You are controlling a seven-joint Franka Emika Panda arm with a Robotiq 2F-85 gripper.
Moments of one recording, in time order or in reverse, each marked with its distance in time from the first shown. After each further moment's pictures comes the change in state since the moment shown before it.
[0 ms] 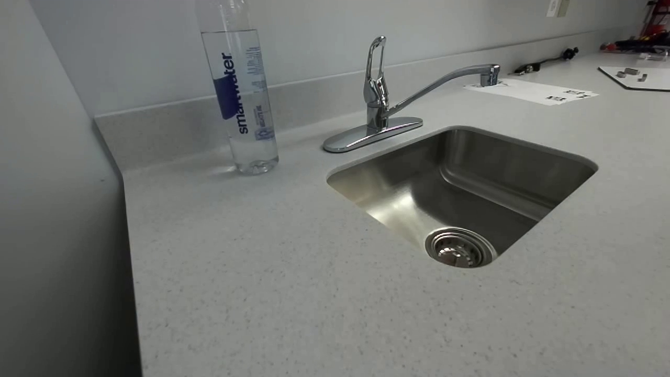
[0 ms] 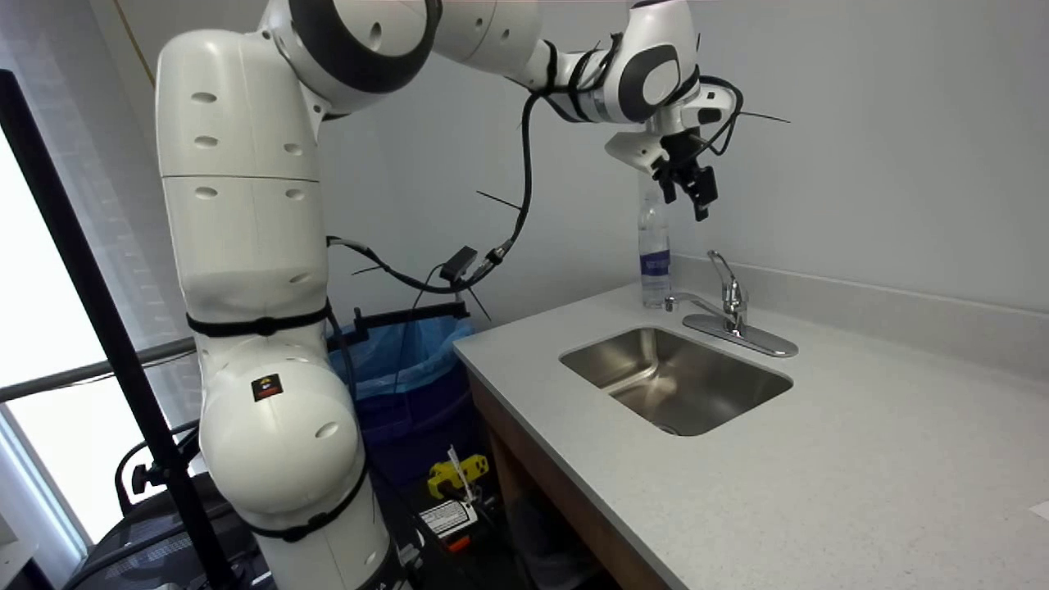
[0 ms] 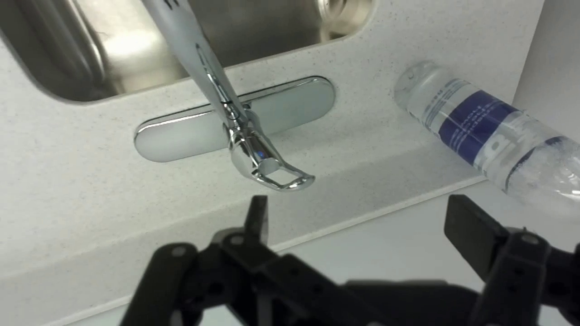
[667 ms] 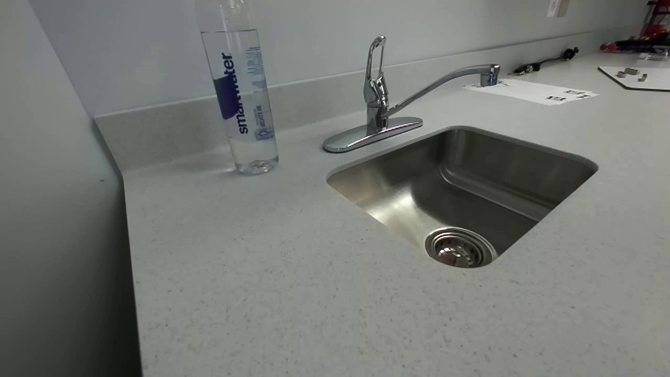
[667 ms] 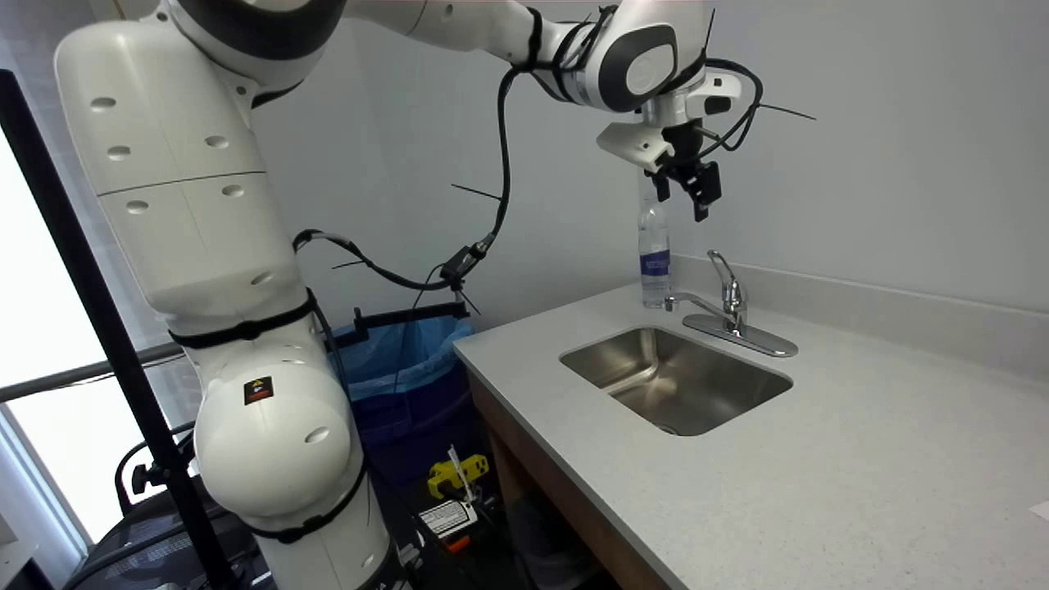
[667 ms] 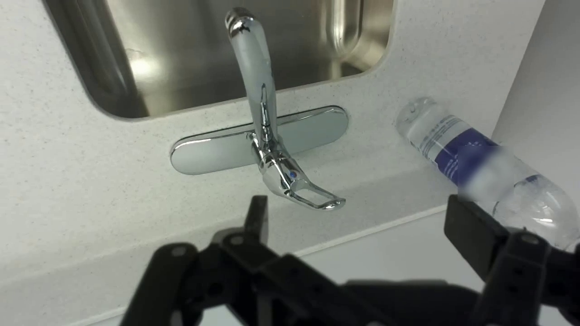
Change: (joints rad) arm -0.055 -0.202 -0.028 -0.223 0.148 -0.008 -0.247
